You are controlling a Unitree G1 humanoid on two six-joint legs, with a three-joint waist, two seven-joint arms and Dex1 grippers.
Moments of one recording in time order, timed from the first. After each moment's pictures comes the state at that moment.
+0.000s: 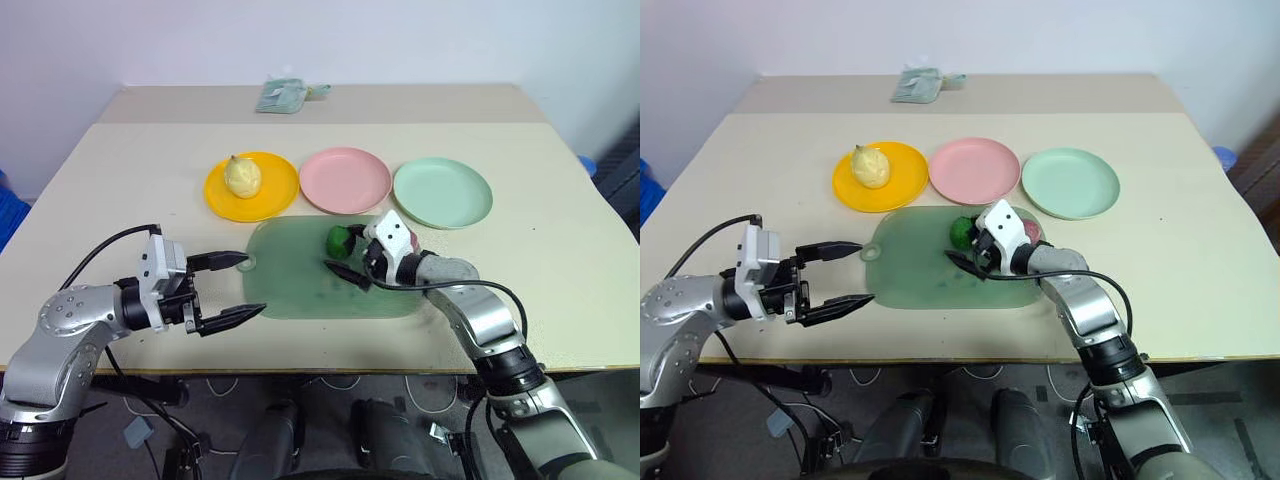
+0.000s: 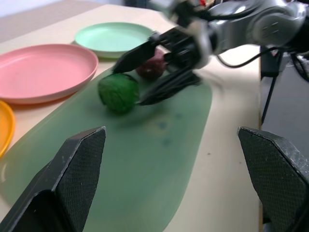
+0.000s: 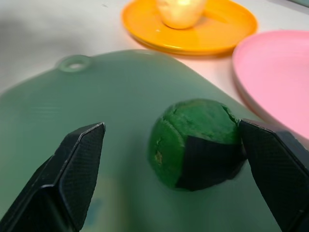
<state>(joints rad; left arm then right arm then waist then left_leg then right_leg) 0.00 0.74 0.23 -0.41 -0.62 0.37 -1.11 -0.46 -0.36 0.23 0.00 0.17 0.41 0.63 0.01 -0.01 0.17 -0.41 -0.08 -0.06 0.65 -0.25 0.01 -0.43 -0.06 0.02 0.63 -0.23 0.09</state>
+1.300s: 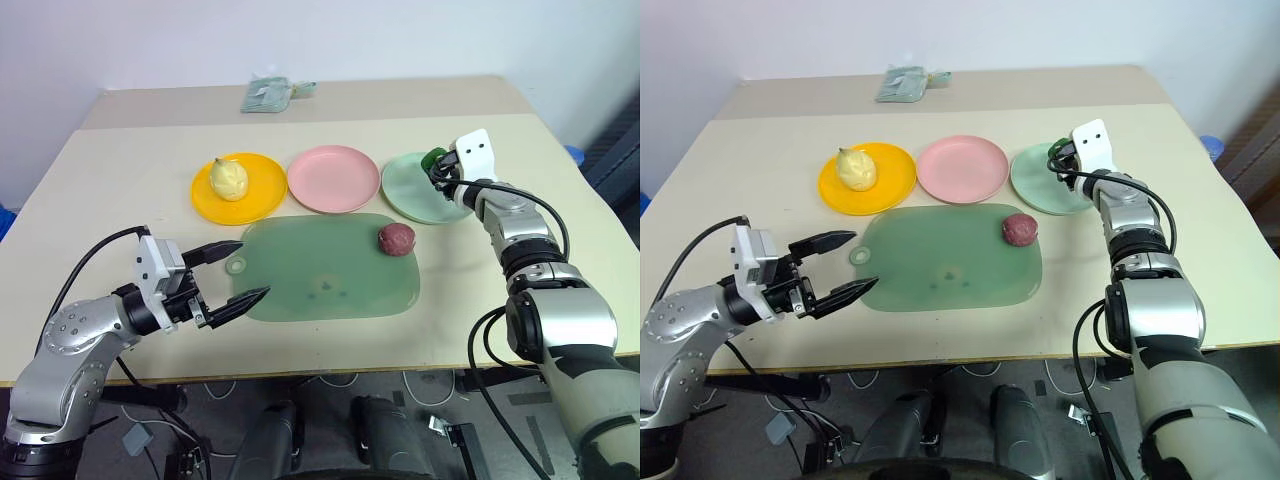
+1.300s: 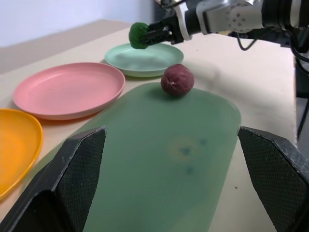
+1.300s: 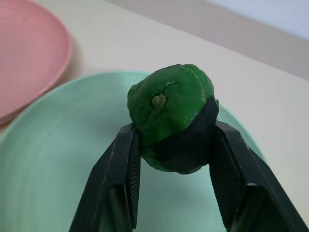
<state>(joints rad) 0.03 0.67 0.24 -0.46 -0.62 0.34 -0.91 -1.08 -0.48 -0.04 1.19 -0.02 -0.04 0.44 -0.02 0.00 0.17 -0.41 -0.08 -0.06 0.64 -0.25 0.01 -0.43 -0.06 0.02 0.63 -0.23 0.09</state>
